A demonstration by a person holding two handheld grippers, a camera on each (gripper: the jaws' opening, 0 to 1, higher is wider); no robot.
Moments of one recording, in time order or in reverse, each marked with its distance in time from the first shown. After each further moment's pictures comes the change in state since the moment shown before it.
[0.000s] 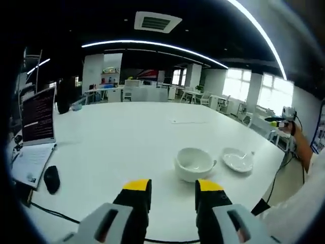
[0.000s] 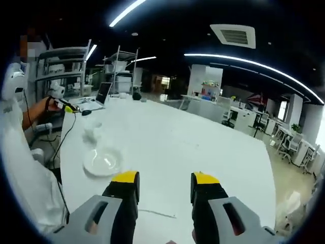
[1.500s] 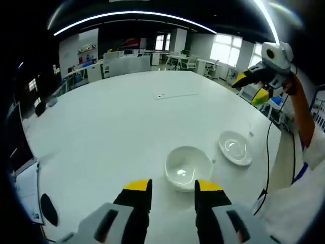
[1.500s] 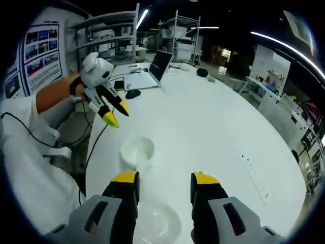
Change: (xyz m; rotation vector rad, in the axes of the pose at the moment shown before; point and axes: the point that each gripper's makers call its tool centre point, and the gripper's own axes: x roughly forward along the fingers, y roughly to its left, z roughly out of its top) left arm 0.079 -0.044 0.018 0.092 0.327 -0.092; right arm 0.223 0.223 0.131 -0.218 0.319 0.480
